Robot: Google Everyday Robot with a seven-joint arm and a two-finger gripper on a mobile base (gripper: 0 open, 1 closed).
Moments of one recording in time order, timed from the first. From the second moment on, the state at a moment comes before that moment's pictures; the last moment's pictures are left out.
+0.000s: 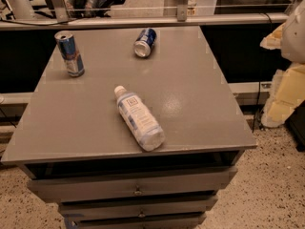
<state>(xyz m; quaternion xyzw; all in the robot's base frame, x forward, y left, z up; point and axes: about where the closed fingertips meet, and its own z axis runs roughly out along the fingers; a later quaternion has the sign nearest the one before) 0.438 -0.217 0.976 -0.60 0.78 -0.03 0.16</state>
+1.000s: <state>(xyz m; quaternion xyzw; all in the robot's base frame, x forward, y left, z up) 0.463 -0.189 0.964 -0.59 0.79 0.00 0.20</state>
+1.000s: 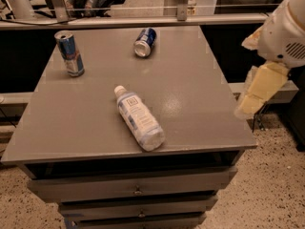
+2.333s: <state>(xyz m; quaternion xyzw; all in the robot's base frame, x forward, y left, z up) 0.527 -0.070 0.965 -0.52 0.77 0.14 0.34</state>
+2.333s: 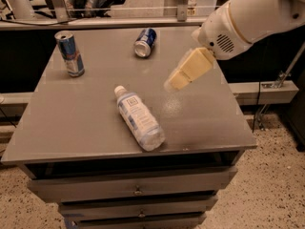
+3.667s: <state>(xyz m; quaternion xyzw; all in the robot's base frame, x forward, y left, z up) 0.626 0.106 0.983 -0.54 0.65 0.25 0.48</state>
